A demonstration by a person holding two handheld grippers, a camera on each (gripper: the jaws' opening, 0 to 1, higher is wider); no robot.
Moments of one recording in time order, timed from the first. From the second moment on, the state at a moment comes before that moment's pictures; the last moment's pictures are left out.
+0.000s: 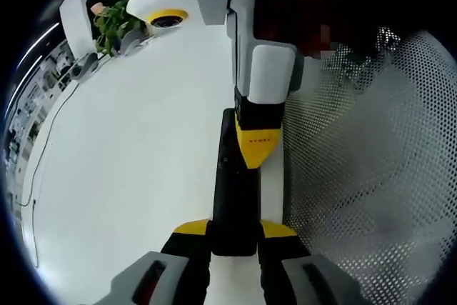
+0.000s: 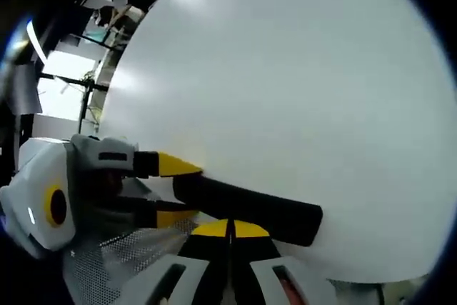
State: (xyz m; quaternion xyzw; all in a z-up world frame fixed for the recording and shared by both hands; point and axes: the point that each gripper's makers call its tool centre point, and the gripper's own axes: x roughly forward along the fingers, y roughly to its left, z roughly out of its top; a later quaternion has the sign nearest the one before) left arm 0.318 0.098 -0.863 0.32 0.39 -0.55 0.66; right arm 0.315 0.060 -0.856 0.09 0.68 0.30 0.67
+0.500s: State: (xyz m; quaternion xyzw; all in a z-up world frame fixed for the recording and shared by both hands) left arm 0.318 0.099 -0.863 0.31 0.38 -0.56 0.67; right arm 0.327 0.072 -0.848 0.10 0.64 0.32 0.70
